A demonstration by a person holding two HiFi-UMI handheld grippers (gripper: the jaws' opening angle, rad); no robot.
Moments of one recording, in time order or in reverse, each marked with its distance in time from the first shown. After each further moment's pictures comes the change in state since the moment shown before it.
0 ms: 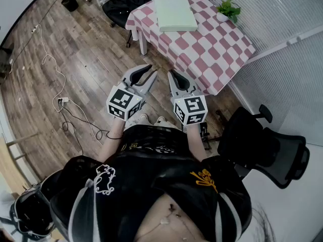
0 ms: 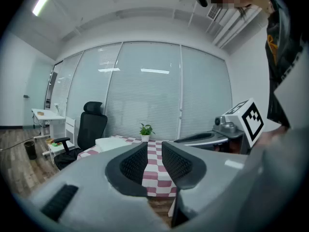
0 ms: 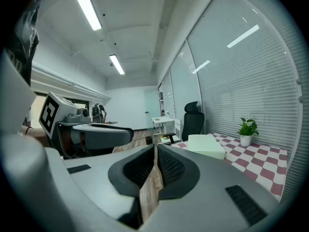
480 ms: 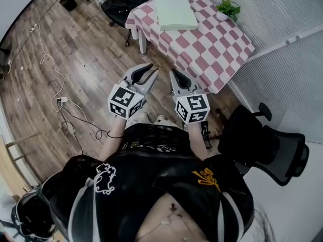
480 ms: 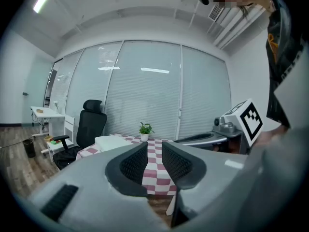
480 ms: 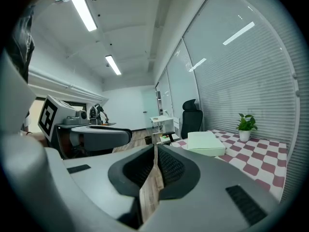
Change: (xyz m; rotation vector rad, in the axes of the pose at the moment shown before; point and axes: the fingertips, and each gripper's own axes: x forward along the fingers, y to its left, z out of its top) left arm -0.006 0.006 -0.004 -0.015 0.007 -0.011; right arm 0.005 0.005 -0.003 0.045 0.008 -0.014
